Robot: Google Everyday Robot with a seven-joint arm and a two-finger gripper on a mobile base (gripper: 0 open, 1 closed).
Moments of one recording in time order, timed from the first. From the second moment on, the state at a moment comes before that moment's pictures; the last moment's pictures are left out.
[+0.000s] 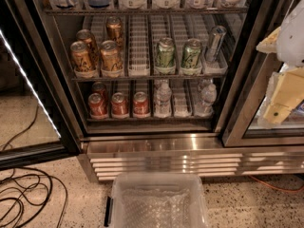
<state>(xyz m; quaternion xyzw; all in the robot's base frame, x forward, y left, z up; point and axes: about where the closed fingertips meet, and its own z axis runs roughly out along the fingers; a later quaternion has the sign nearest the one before) 0.438 -0.217 0.976 -0.60 0.78 -0.03 0.16</state>
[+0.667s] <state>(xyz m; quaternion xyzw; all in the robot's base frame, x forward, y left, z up) 0.429 -0.203 0.968 -0.62 0.77 -0.02 0.17</state>
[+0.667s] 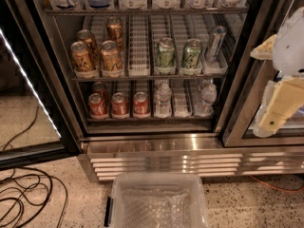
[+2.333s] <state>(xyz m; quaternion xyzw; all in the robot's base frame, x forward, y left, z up) 0.402 -0.078 0.810 -0.46 0.78 0.16 0.39</state>
